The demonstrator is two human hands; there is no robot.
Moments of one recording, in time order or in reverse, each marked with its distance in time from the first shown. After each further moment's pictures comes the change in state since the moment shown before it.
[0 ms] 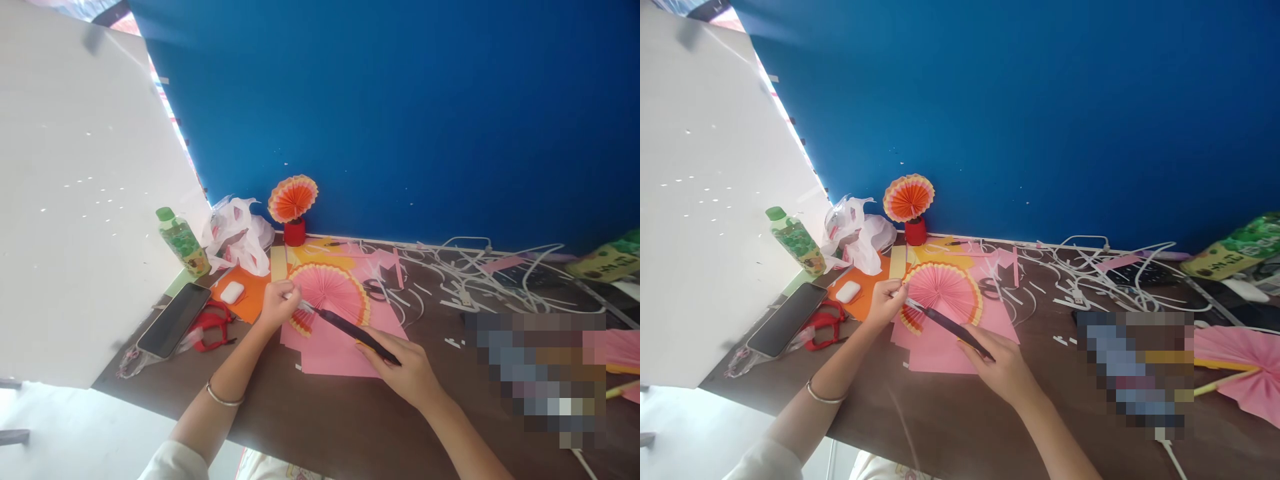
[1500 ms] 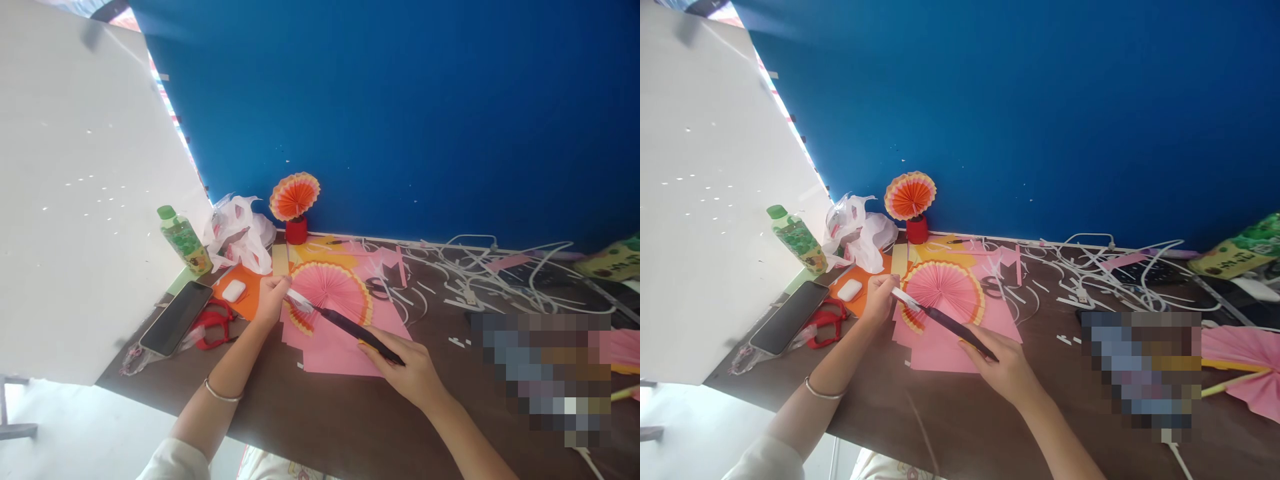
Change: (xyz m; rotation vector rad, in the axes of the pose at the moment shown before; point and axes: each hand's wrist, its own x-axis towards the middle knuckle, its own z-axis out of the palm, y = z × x) left_hand 0.002 -0.005 -0.003 -0.462 0.132 -0.342; right_hand -0.003 0.001 0.000 0.047 -0.033 0.014
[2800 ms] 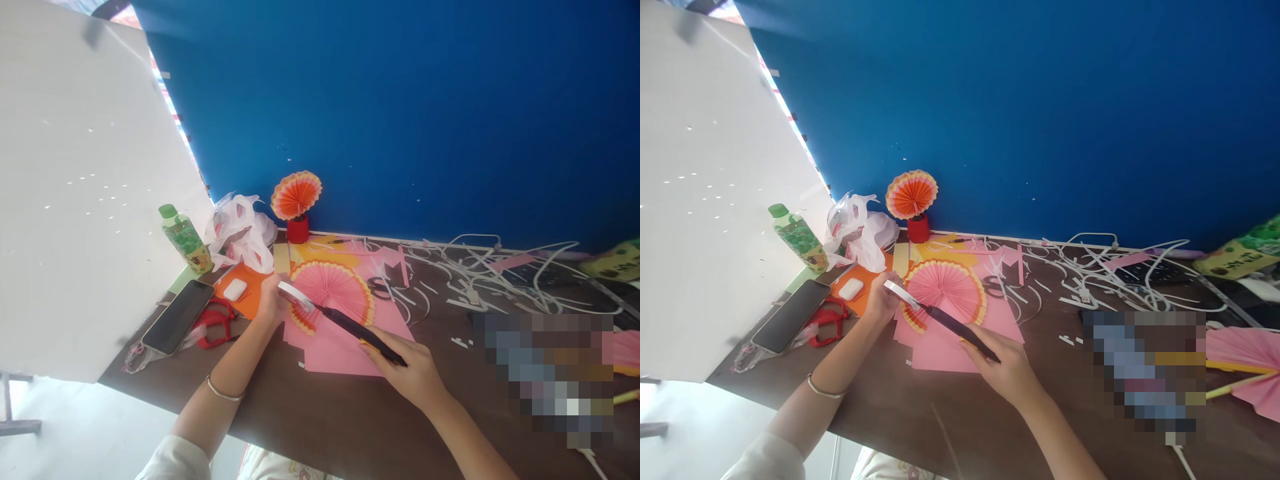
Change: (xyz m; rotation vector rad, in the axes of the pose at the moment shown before) left_hand 0.003 0.006 0.008 -0.433 0.151 -0.298; right_hand 0.001 -0.002 0.001 -0.017 0.028 0.014
